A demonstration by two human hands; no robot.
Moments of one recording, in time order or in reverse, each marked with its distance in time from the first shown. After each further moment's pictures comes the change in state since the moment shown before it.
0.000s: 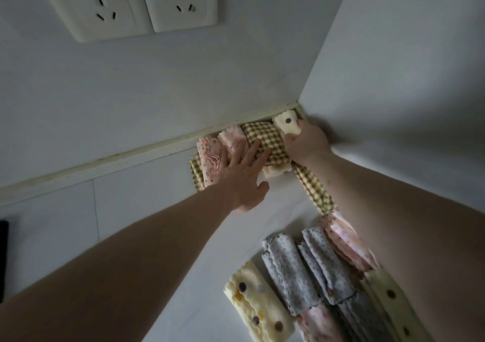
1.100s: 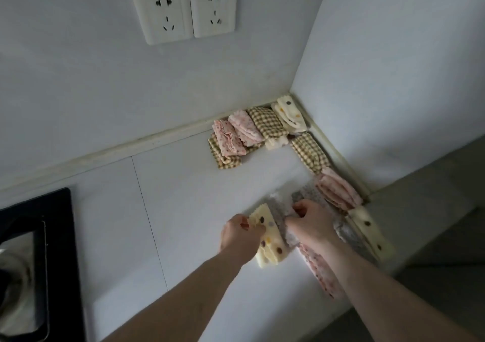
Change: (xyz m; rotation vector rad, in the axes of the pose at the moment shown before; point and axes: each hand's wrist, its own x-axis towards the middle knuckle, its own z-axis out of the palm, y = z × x) left_hand -0.213 0.052 0.046 -1.211 -0.095 -0.685; right_hand -0.281 0.044 0.019 0.187 -0.170 0.203
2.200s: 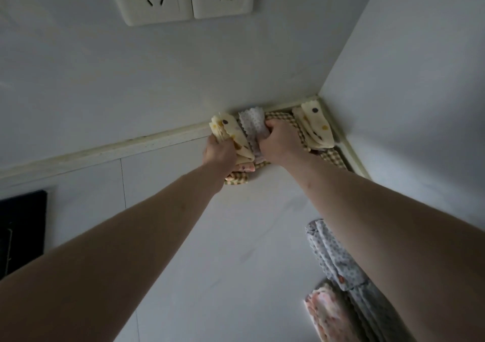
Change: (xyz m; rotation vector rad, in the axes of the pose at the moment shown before) left_hand 0.171 0.129 -0.064 -0.378 0.227 0.111; right_hand 0.192 -0.163 0.004 -0.073 0.057 -0.404
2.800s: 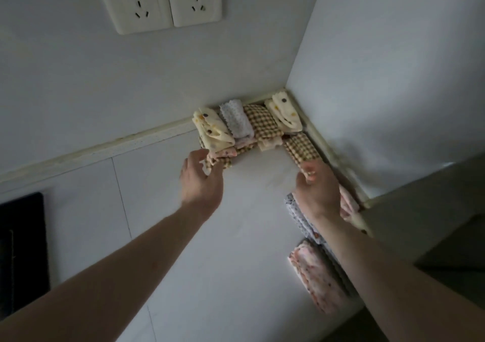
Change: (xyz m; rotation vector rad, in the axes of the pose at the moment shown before) left_hand -0.116 -0.042 -0.032 0.295 0.074 0.386; right_hand -0.169 0.087 -0.036 0.085 0.402 0.238
